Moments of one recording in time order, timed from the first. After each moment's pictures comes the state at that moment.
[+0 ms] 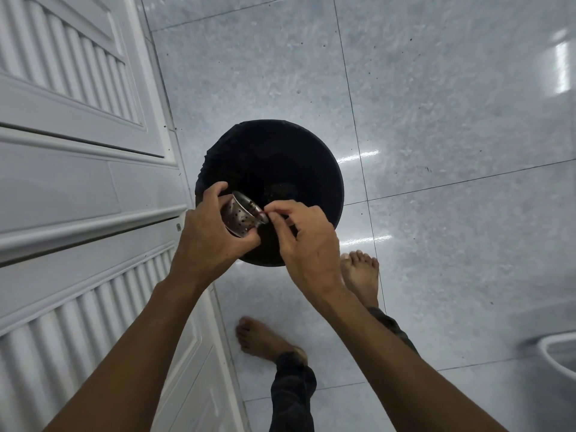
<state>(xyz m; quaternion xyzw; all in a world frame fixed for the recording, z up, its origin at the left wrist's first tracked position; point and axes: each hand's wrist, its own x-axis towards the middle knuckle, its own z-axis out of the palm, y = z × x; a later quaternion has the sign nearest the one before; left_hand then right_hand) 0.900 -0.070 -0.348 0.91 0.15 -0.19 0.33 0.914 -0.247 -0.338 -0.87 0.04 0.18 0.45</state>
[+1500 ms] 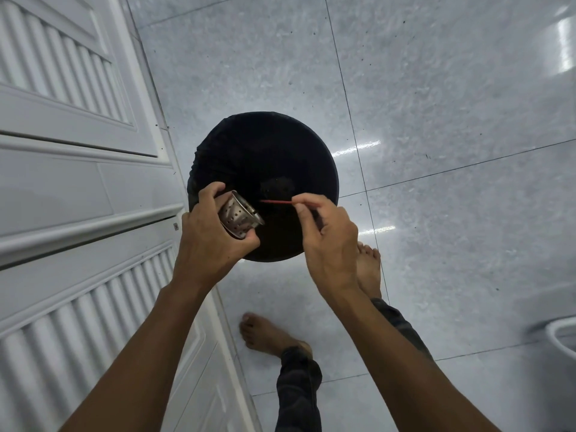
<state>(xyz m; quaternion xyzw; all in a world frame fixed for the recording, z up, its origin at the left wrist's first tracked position) 0.894 -0.084 -0.345 0.91 0.15 -0.20 0.33 0.906 -0.273 -0.345 -0.84 0.16 0.16 0.49</state>
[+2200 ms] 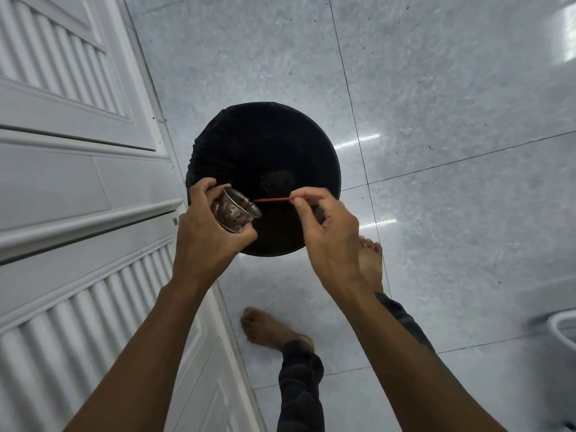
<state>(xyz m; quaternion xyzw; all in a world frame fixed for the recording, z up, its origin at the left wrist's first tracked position) 0.885 -0.077 -0.364 0.90 0.16 -0.15 0.36 0.905 -0.274 -0.355 -0.82 0.16 0.18 0.53</state>
